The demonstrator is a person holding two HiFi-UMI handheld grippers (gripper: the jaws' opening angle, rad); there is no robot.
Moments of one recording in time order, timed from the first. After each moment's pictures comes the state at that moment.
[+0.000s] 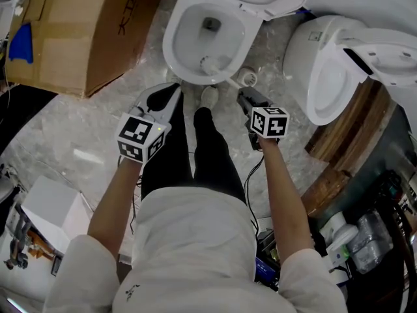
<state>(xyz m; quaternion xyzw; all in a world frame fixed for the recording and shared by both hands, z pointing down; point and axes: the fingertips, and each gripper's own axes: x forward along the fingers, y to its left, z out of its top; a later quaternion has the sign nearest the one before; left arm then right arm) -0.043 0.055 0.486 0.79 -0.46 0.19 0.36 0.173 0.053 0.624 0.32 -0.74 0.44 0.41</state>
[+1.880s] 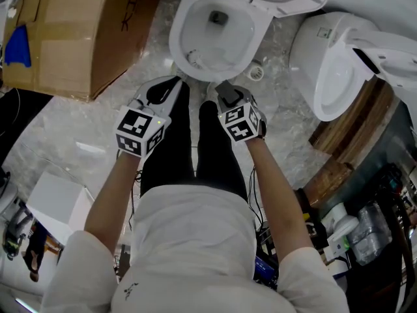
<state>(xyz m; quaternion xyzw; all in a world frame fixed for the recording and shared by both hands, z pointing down) -0.081 0.039 0.509 0.79 -0.44 0.19 0.38 0.056 0.080 0.636 0.17 -0.80 0.22 0.54</state>
